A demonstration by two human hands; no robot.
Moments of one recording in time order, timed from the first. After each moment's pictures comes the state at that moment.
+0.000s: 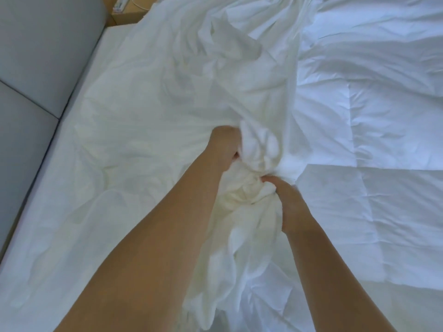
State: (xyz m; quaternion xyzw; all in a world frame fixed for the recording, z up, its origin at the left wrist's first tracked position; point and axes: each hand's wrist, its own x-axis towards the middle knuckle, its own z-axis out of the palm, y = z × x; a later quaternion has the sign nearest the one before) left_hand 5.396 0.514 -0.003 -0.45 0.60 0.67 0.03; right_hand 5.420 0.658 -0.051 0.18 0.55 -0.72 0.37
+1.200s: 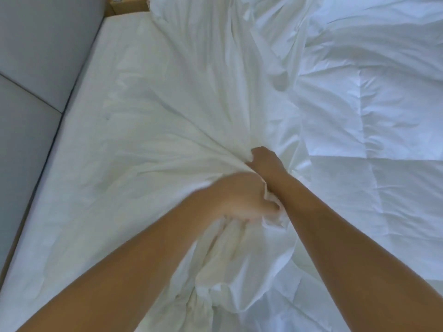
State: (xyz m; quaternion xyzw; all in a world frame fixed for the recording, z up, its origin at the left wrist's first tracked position) left_hand 5.474 0.550 0.034 -0.11 0.87 0.33 0.35; right_hand 5.393 0.605 -0.041 -0.20 0.90 -0.26 0.30
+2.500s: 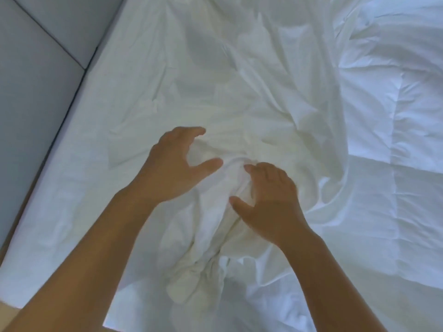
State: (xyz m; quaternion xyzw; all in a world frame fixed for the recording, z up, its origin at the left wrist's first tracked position) left_hand 5.576 0.457 0.045 -0.30 0.90 0.31 0.07; right_hand 5.504 0.624 -0.011 -0.37 0.89 -0.18 0.18
